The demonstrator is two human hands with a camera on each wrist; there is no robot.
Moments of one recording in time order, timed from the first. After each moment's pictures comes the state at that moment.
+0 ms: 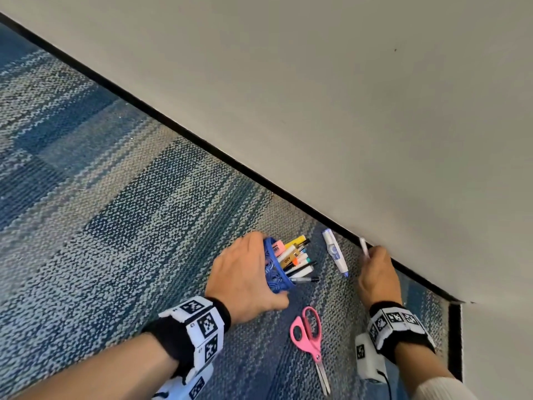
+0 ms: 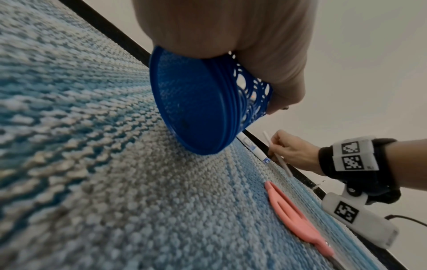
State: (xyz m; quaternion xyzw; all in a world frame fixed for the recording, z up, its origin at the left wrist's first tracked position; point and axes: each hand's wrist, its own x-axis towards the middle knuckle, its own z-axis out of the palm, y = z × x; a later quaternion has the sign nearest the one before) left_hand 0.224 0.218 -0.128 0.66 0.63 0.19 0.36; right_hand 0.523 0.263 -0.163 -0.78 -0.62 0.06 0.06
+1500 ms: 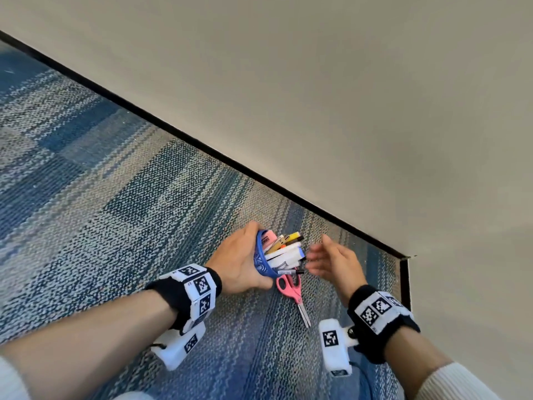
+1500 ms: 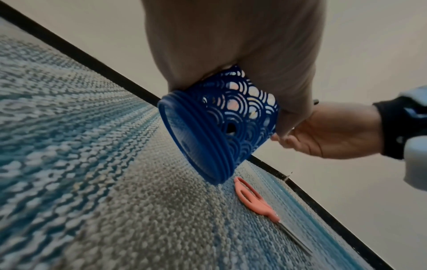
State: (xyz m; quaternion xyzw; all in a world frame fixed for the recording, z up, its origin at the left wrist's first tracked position) left_hand 0.209 0.164 -0.108 0.70 0.48 0.26 0.45; right_hand 0.433 0.161 -0.062 -0.72 -0.37 0.48 0.32
